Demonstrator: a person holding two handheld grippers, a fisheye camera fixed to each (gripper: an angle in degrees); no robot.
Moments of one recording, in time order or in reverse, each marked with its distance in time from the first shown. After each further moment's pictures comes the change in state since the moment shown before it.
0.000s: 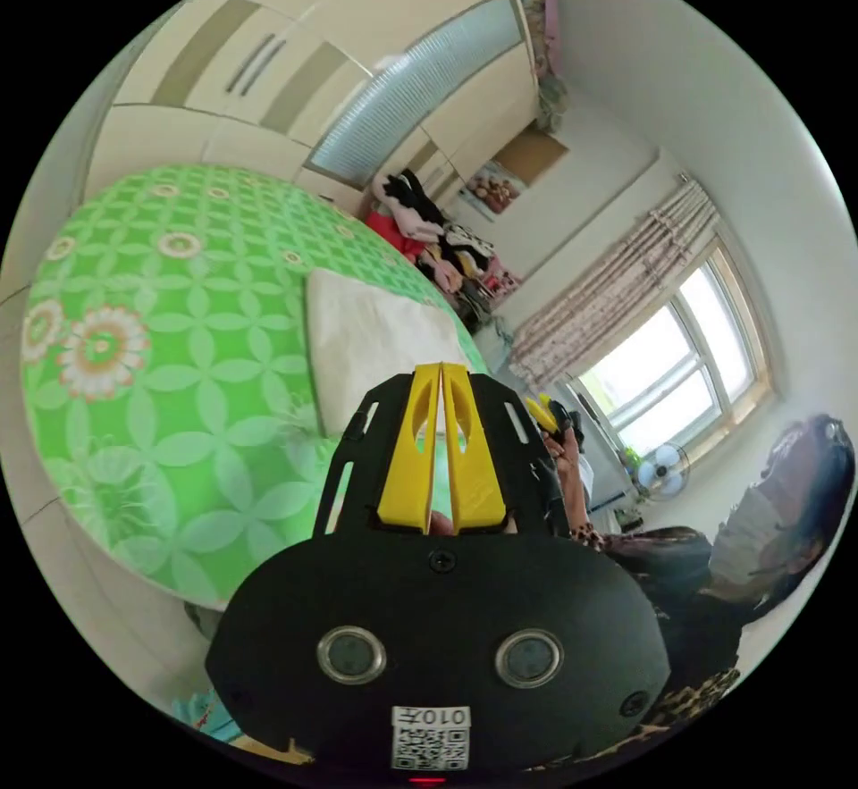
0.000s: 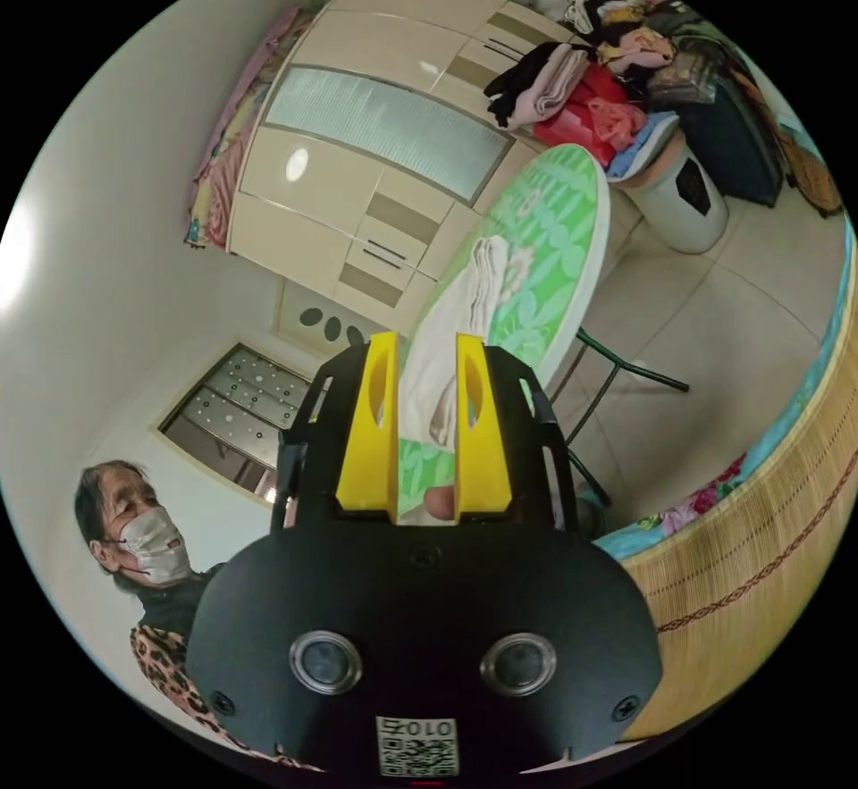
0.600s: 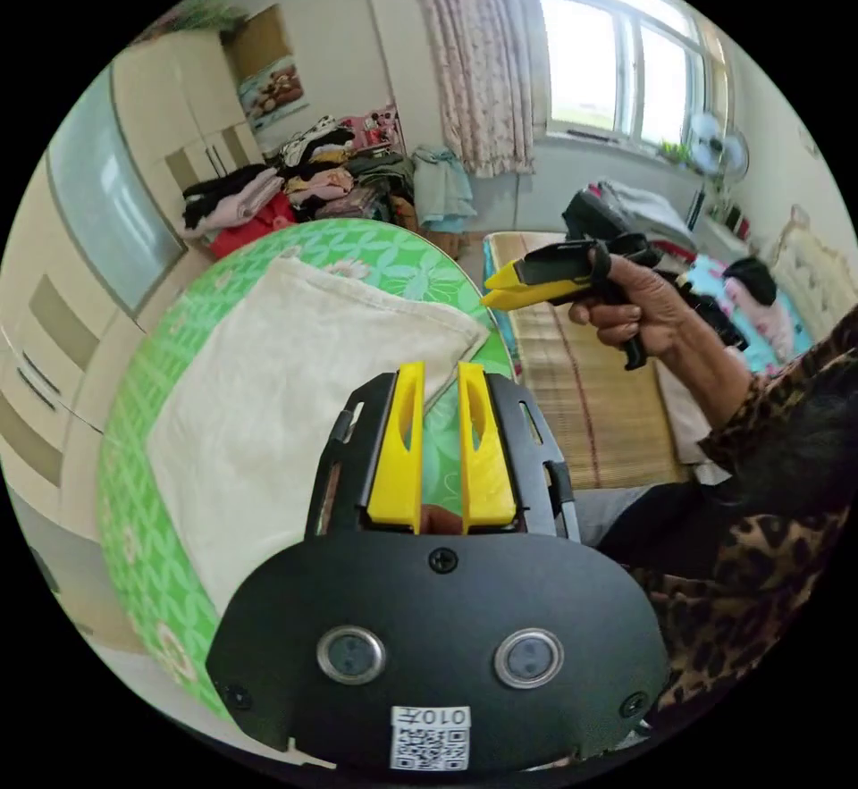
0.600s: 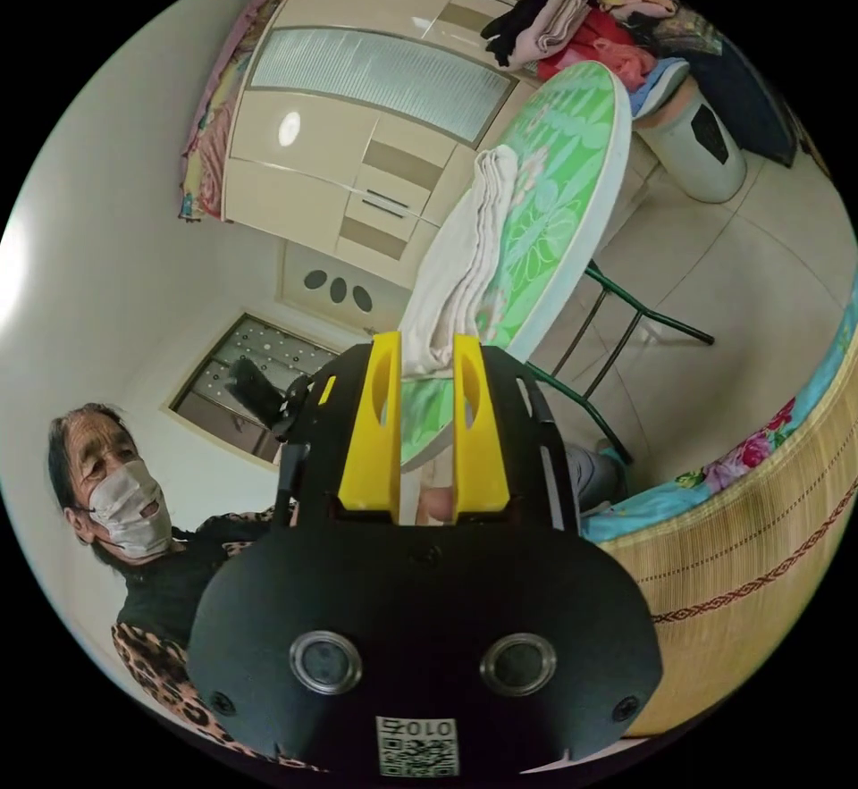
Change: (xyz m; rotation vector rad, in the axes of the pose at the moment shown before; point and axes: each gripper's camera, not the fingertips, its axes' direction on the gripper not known) left arm 0.331 0.113 0.406 -0.412 -0.404 0.914; right arm 0.038 0.040 0.072 -0.105 -0.080 0.023
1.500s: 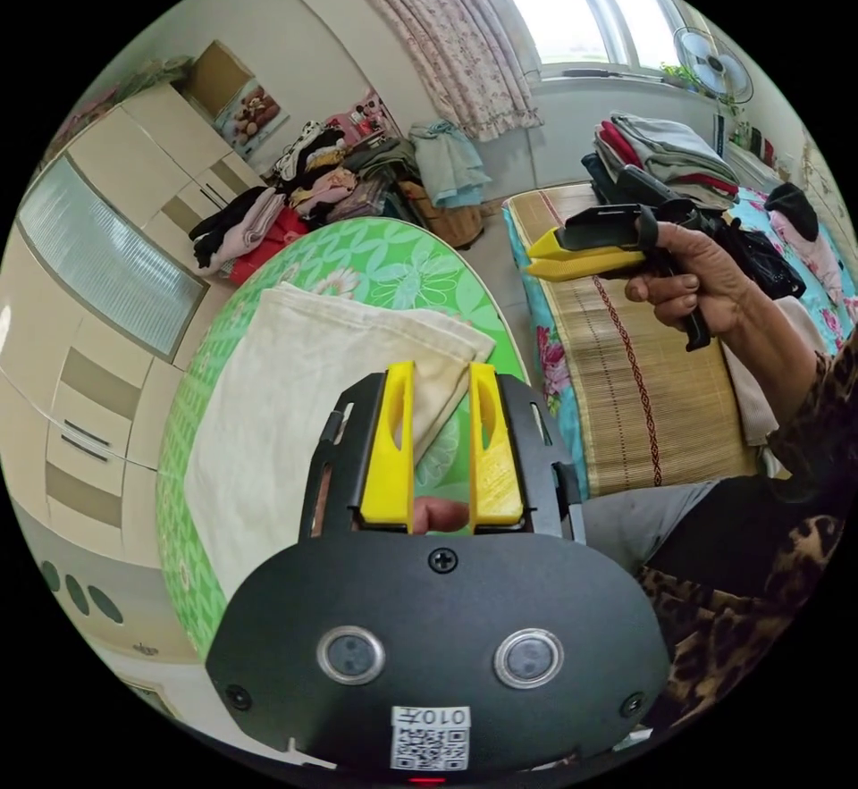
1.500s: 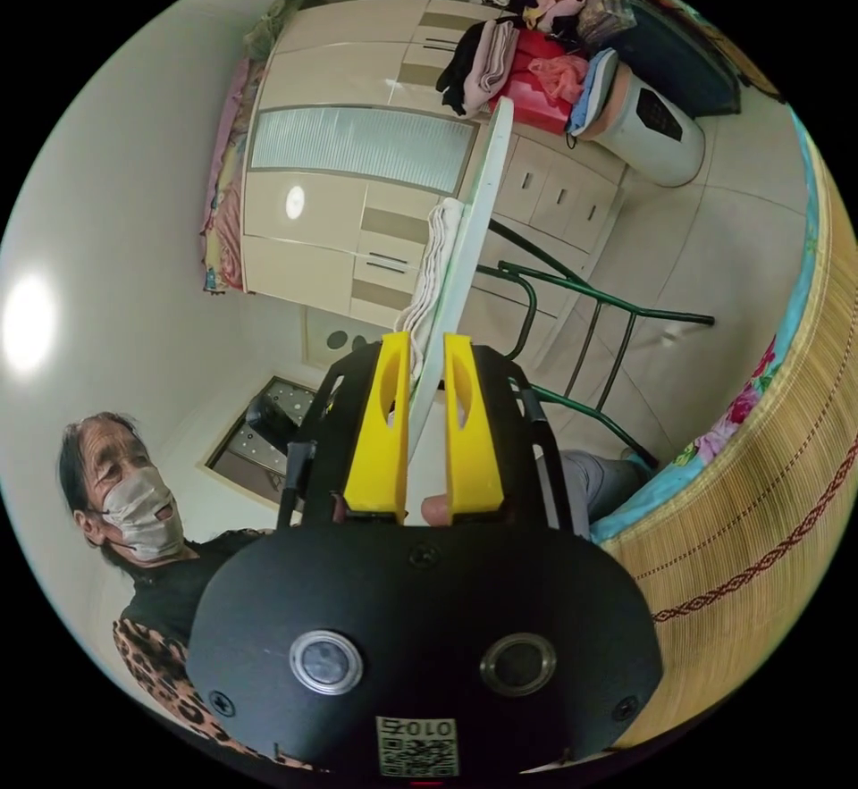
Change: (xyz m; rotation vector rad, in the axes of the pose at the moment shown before) left arm 0.106 -0.151 0.056 -0.063 -0.128 0.093; right arm 0.101 0.028 -0.058 0.160 -0.096 0.121
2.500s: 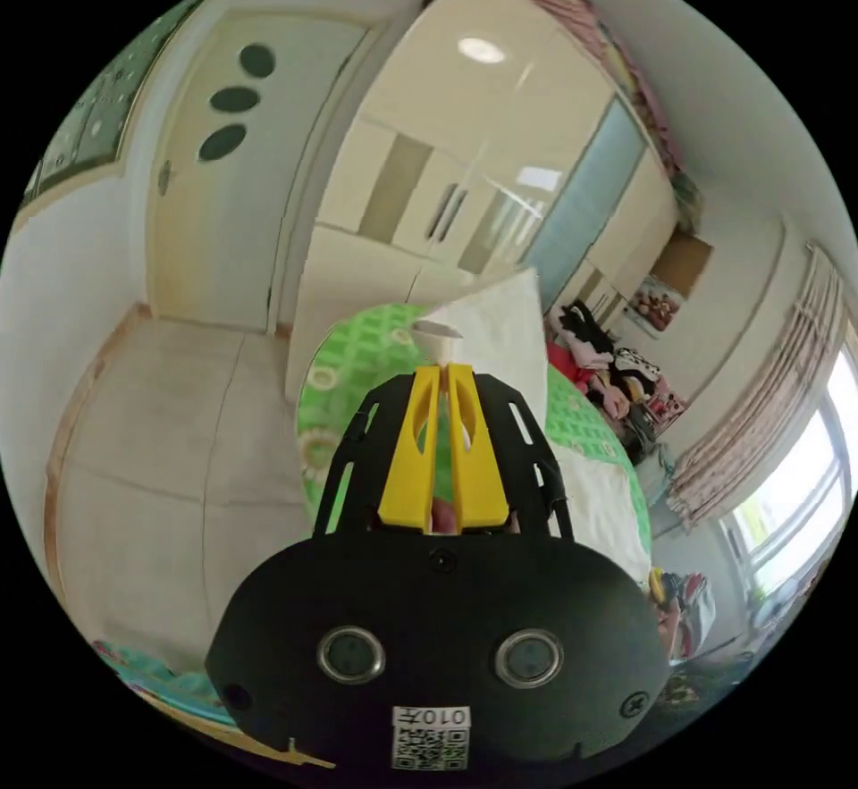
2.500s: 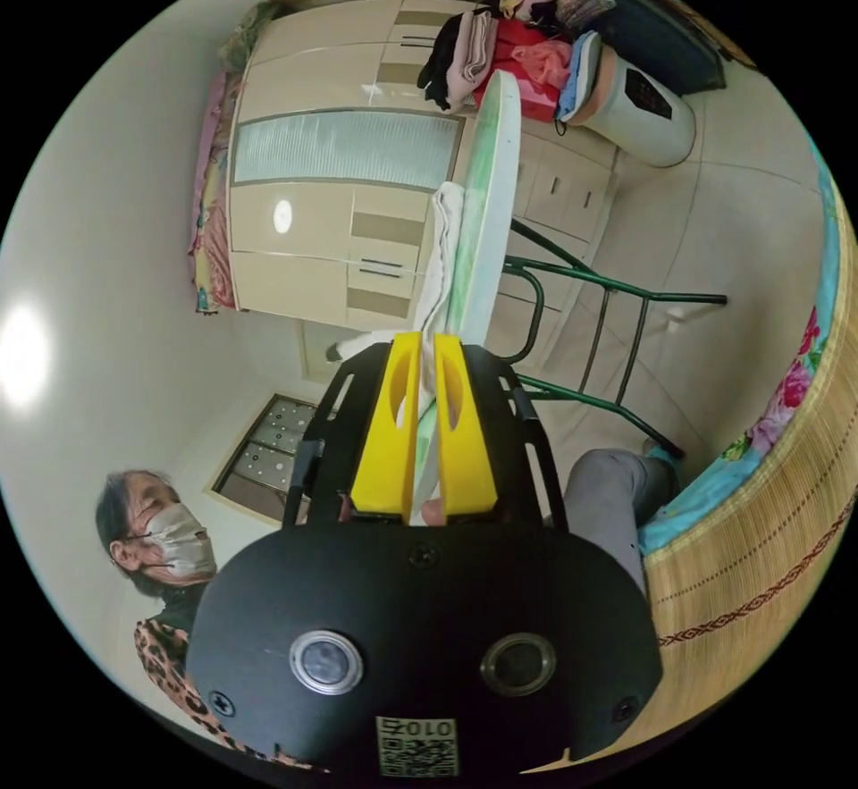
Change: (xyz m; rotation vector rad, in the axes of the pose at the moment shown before) left arm -0.541 0.487 -0.366 0.343 -0.206 -1.412; right arm -0.007 -0.019 0.065 0.013 -0.039 0.064
